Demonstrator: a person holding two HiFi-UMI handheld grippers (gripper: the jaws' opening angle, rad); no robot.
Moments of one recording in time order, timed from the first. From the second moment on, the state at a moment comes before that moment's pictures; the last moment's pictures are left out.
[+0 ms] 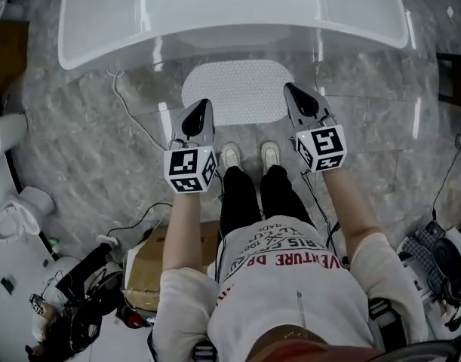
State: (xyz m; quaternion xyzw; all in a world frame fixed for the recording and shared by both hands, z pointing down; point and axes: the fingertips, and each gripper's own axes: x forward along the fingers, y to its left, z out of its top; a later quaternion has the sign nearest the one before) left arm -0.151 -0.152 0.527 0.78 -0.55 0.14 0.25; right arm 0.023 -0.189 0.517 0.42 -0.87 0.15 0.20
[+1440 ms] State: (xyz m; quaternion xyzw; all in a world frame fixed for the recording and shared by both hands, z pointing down) left arm -0.104 -0.093 0.198 0.85 -0.52 0.02 0.04; right arm 0.025 -0.122 0.219 0.39 -0.92 -0.01 0.05
